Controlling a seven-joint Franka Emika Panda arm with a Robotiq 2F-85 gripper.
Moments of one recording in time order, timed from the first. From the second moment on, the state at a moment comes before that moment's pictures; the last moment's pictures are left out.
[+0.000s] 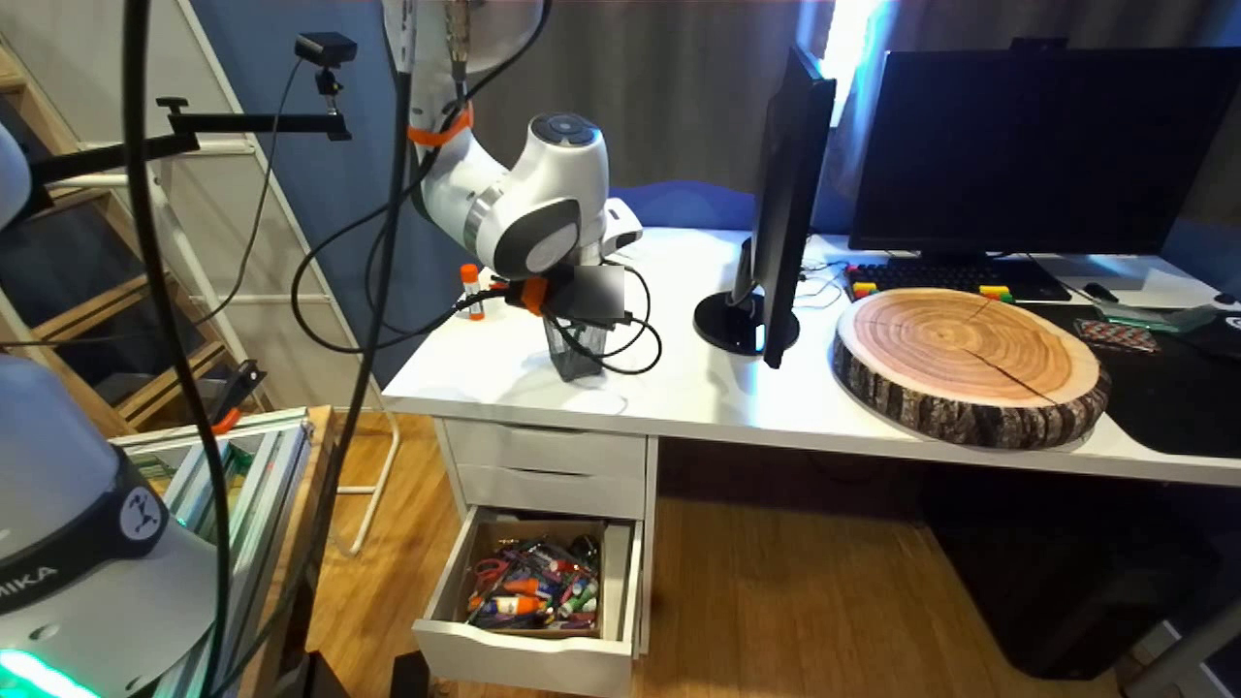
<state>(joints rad) -0.04 0.65 0.59 -2.33 -0.17 3.18 -0.46</state>
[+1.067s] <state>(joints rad) -0.09 0.58 0.61 -2.42 -0.29 3.36 -0.38</state>
